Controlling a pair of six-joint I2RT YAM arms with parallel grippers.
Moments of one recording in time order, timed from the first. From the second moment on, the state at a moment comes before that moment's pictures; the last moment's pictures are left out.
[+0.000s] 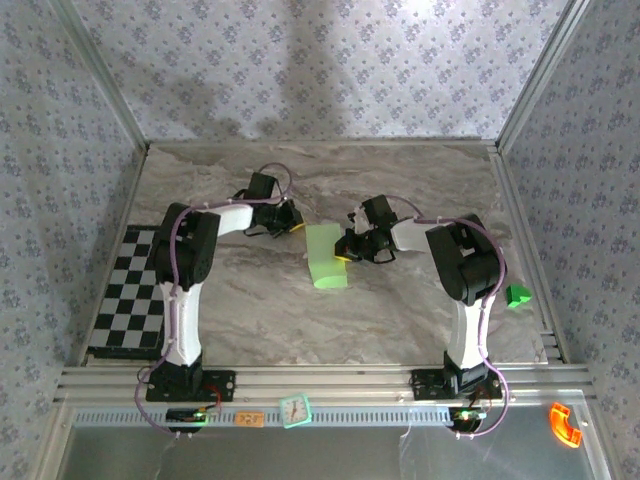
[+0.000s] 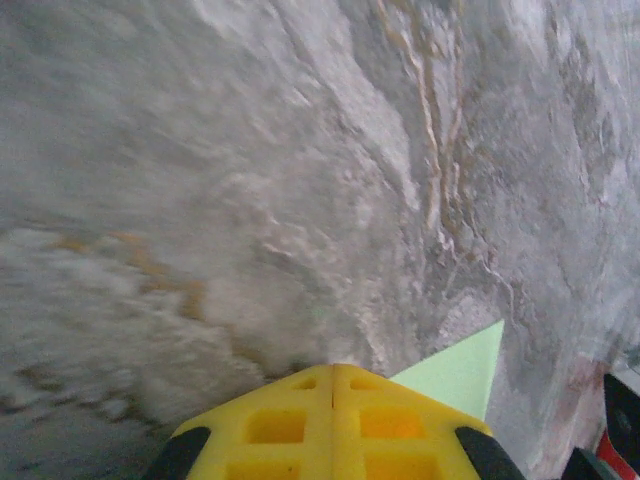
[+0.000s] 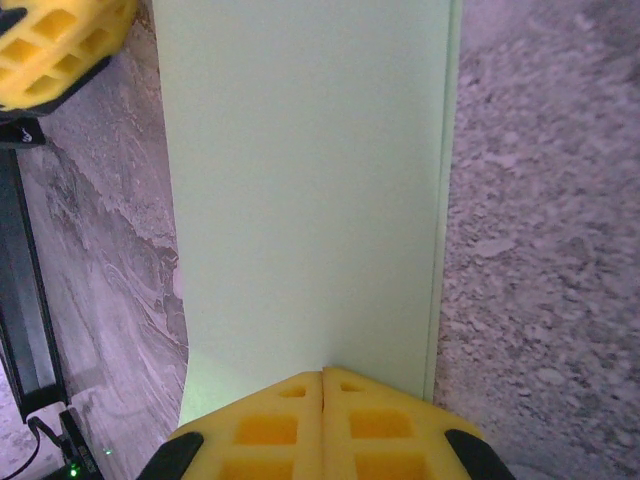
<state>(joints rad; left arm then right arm) -0.36 2.11 1.33 -0.14 0.50 -0.79 0.42 1.99 1.05 -0.14 -0.63 0.57</state>
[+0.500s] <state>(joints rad) -0.52 1.85 1.04 -0.01 0.51 -0.95 0.44 1.94 0.99 -0.05 -0.55 0.75</state>
